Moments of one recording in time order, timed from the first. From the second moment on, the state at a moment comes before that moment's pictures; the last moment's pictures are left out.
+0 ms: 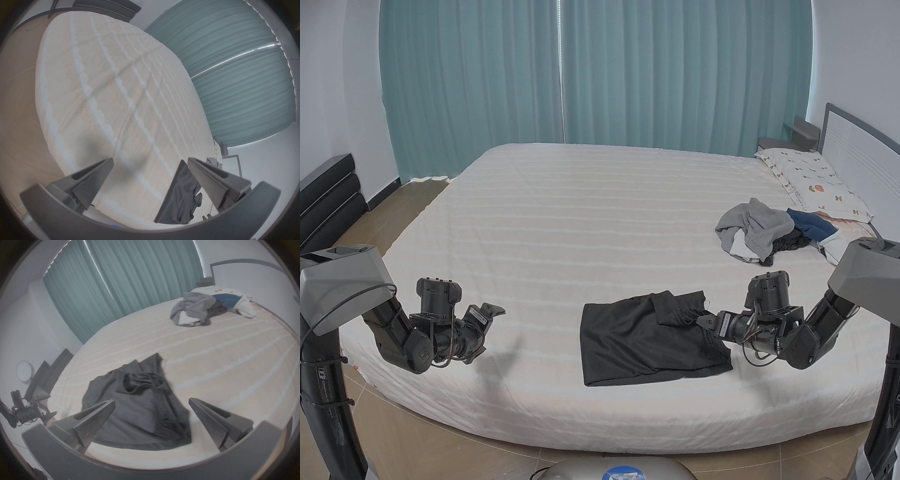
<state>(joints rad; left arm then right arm) -0.13 2.22 -0.74 -0.82 -0.12 -1.09 0.31 2.19 -0.76 -0.81 -0.09 0.48</state>
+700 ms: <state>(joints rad) -0.13 2.22 -0.74 -0.82 -0.12 -1.09 0.40 2.25 -0.97 -0.67 0.03 0.74</state>
